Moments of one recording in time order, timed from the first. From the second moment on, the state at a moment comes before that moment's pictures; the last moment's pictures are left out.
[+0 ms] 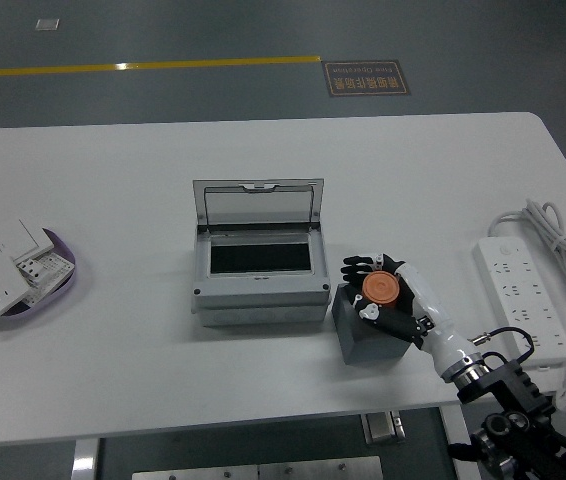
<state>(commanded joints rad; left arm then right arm) 0.03 0.11 -1.25 -0.18 1.10 -0.09 0.16 -0.05 -0.31 0.94 1.47 -1.17 -0.19 0.37</state>
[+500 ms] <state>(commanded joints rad) 0.03 0.11 -1.25 -0.18 1.11 -0.09 0.16 -0.05 -0.30 0.93 1.46 -1.17 -0.22 0.37</state>
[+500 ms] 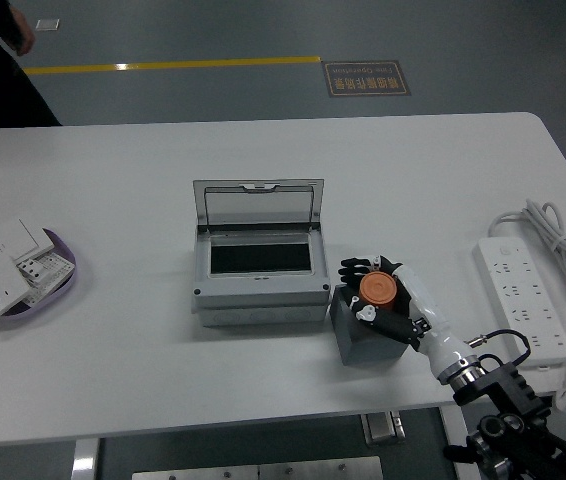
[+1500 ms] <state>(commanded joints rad) 0.03 0.11 -1.26 -0.18 1.13 -0.09 0.17 0.13 -0.20 0.91 1.47 -1.31 -0.30 0.30</state>
